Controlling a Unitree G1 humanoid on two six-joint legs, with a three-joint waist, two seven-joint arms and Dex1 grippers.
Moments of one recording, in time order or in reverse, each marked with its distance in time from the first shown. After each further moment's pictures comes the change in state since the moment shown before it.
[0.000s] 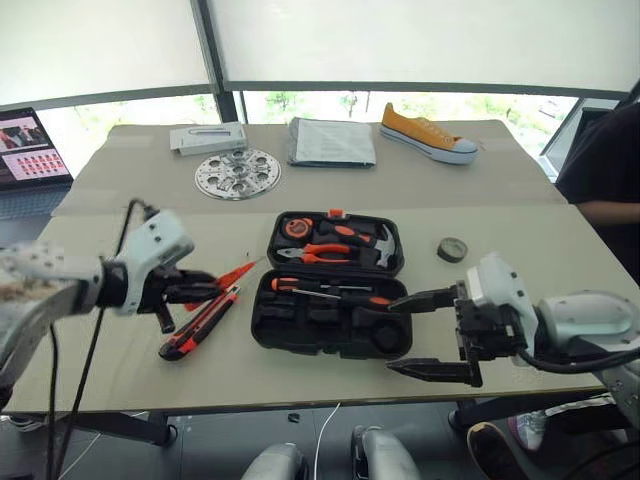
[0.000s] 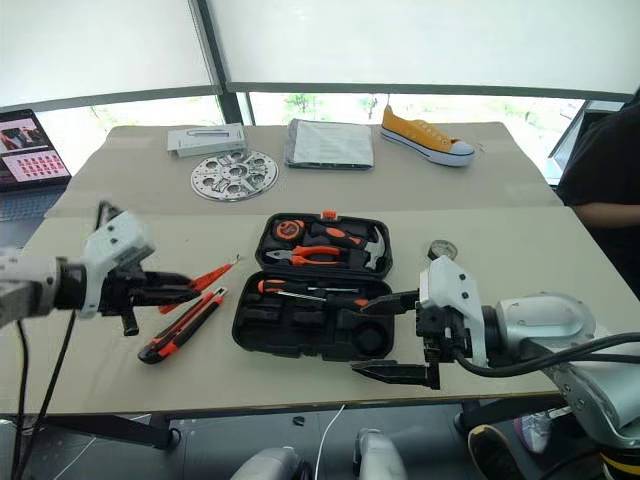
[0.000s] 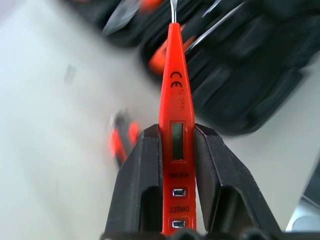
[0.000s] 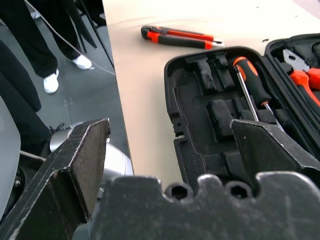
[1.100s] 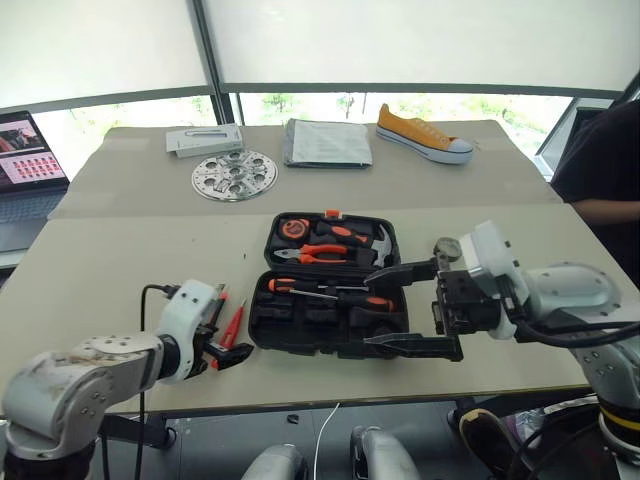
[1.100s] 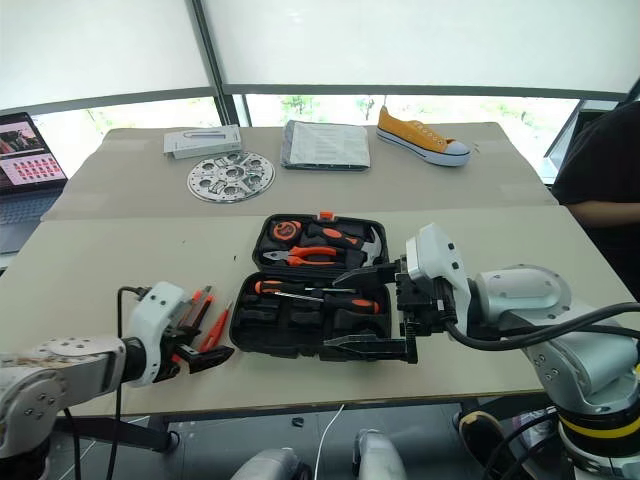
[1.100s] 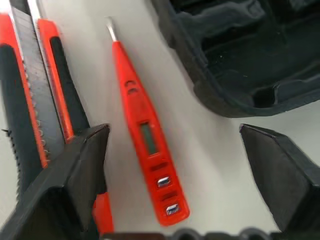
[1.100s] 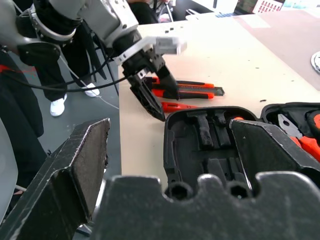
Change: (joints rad) left arm 0.299 -0.500 0.198 -0.314 -0.108 0.745 0.804; right arm -0.202 0.142 0.031 0.031 0.042 0.059 -0.001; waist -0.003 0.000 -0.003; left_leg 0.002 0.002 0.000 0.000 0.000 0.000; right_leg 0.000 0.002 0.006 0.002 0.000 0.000
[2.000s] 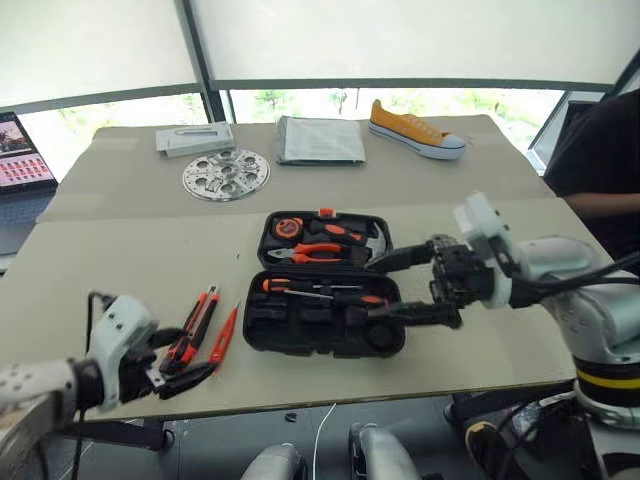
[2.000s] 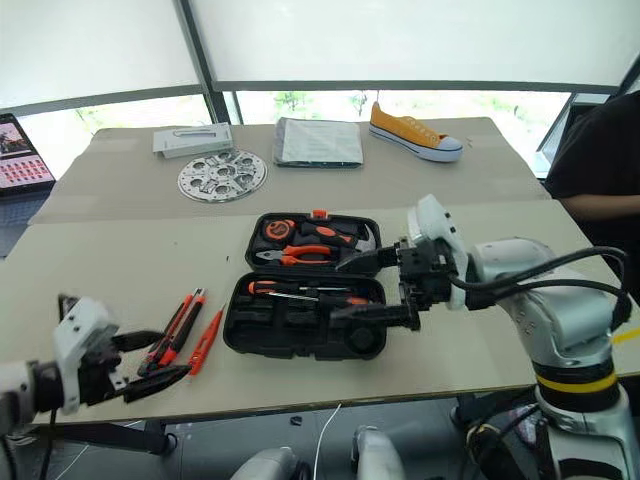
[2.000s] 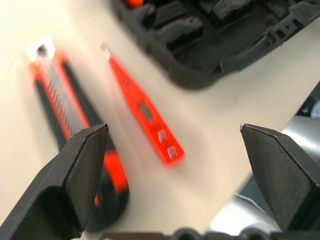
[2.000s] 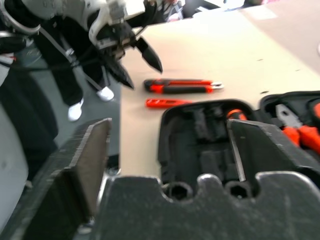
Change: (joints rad) left arm 0.515 0.123 0.466 -0.109 0.004 -0.488 -0.496; right arm -0.148 0.045 0.043 0.206 -0.109 0.036 0.248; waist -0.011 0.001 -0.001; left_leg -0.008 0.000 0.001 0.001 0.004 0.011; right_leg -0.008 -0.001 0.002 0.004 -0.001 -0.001
